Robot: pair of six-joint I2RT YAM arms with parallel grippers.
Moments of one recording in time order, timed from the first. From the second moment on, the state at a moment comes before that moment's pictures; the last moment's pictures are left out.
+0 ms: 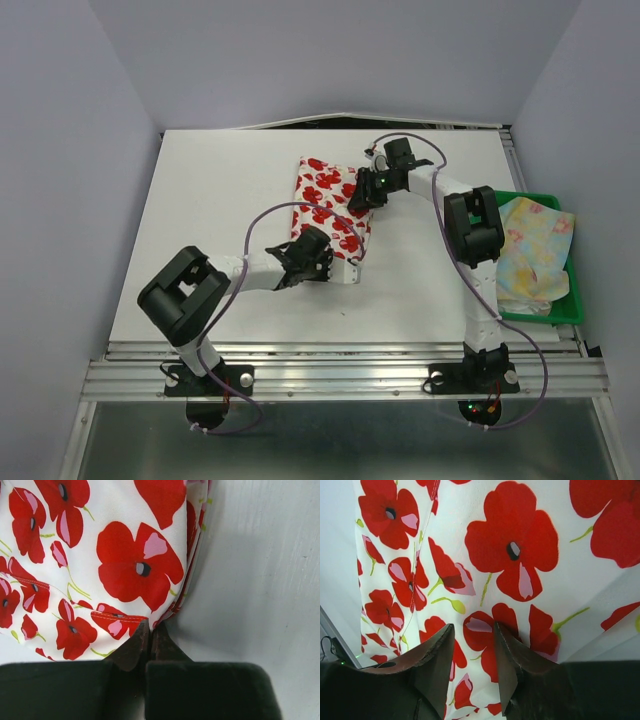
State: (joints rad) left arm -0.79 1.65 0.79 -0.02 0.01 0.95; right arm 0.29 2.33 1.81 -0.46 -0.60 0.27
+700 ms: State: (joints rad) left arm -0.81 1.67 1.10 -0.73 0.33 0.80; right arm 0.29 2.39 2.12 -0.47 -0.59 0.15
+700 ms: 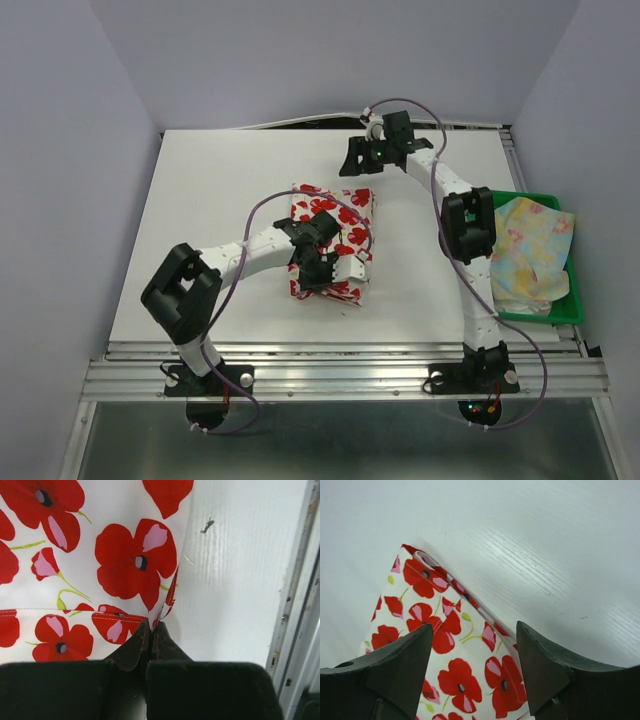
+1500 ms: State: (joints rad) left arm -0.71 1.84 1.59 -1.07 0.46 0.77; right arm 0.36 2.41 1.80 -0.38 -0.95 -0.08
